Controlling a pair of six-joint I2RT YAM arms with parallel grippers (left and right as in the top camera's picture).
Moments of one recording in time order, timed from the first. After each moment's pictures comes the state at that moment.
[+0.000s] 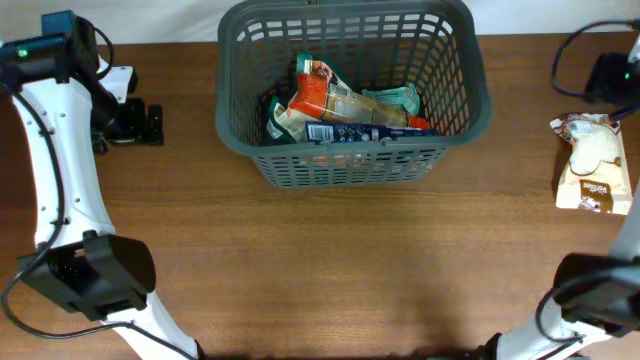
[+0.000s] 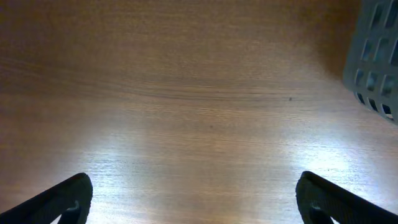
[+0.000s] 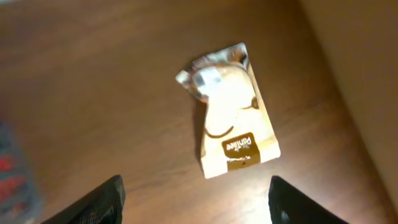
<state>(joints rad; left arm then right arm) 0.23 2.00 2.20 -1.64 -0.01 0.17 -0.38 1.88 2.15 -1.31 0.15 -0.01</state>
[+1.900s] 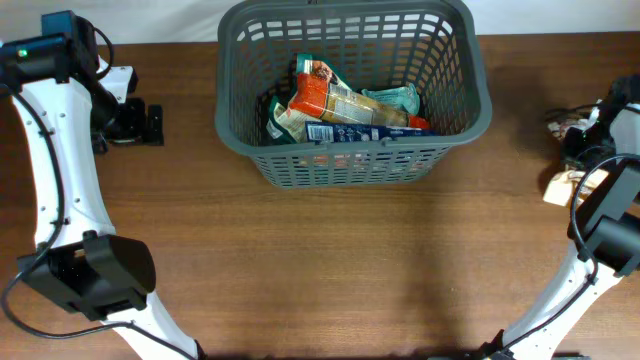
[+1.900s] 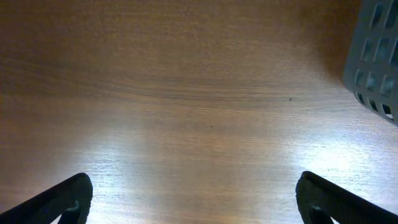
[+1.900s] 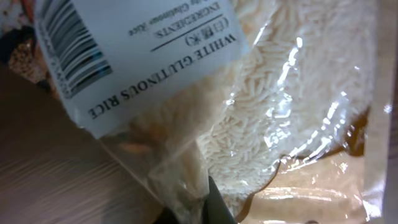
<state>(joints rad) 0.23 2.00 2.20 -1.64 -0.01 0.17 -0.53 2.34 1.91 -1.02 0.05 -0.04</state>
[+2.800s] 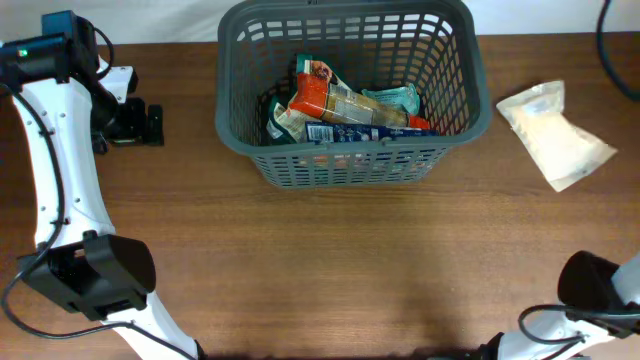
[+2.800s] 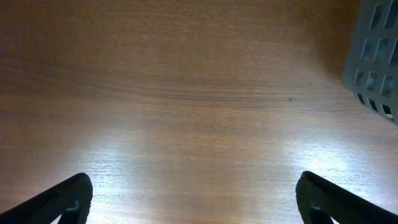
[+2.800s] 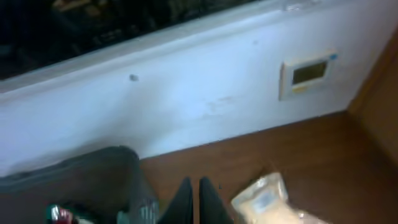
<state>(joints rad) 0.23 2.00 2.20 -1.64 -0.01 0.17 -0.42 1.89 2.71 -1.27 -0.36 0.08</state>
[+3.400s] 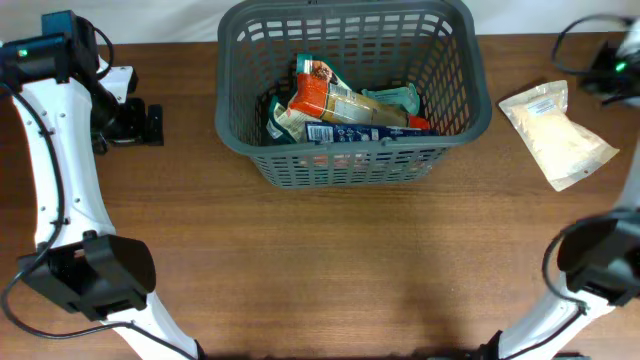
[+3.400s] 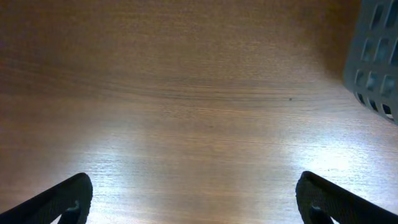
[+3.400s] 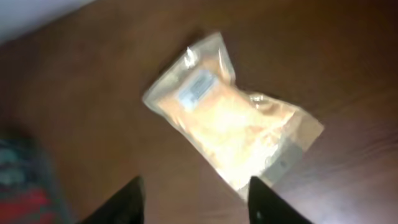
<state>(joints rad) 0.23 2.00 2.20 -1.64 -0.01 0.17 -0.41 2.06 2.16 -1.16 -0.07 0.01</state>
